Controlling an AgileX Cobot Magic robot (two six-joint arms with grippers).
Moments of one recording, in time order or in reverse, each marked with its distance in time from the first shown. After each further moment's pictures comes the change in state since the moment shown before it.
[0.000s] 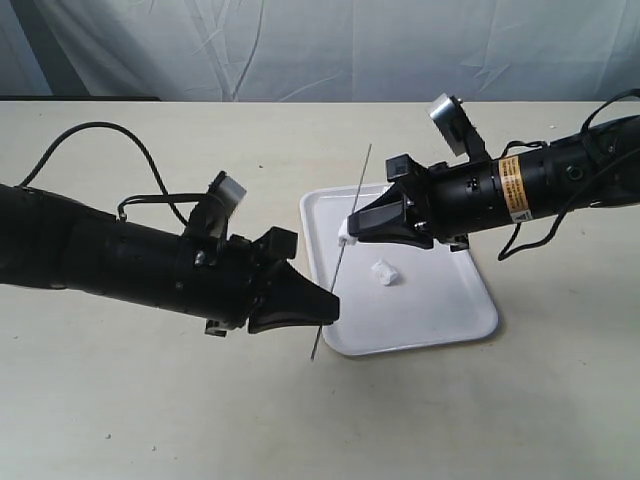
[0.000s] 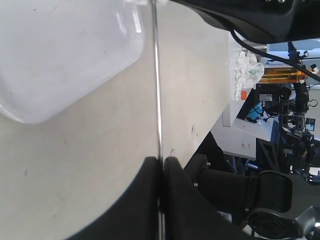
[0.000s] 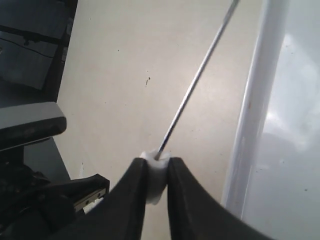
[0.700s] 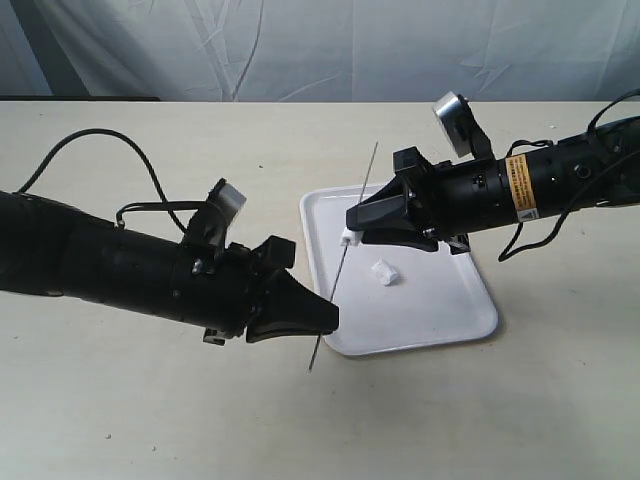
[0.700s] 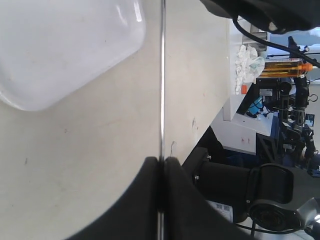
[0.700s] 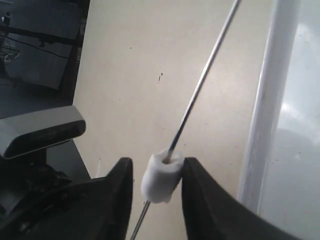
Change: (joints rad) left arm 0.000 -0.002 0.020 0.002 0.007 0.005; right arm -0.018 0.004 0.000 -0.002 -0.068 0.036
